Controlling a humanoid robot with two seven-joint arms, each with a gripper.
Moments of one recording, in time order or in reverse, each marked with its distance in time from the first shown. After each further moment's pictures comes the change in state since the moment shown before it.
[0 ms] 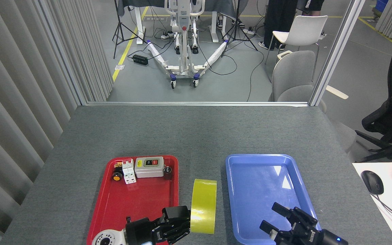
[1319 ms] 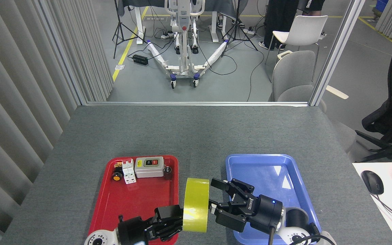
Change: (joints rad) left arm -0.001 0.028 0.027 0.008 0.001 -0.070 -0.002; right arm -0.294 0.247 0.168 0.109 0.062 -0.008 0.165
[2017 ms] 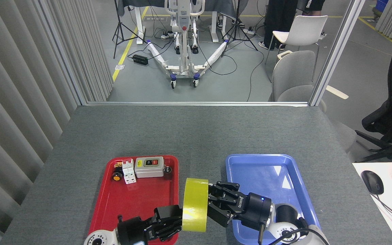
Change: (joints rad) left arm -0.001 0.003 0.003 0.007 -0.002 -0.001 0.001; right arm -0.046 0.017 0.047 0.065 0.019 0.000 -0.008
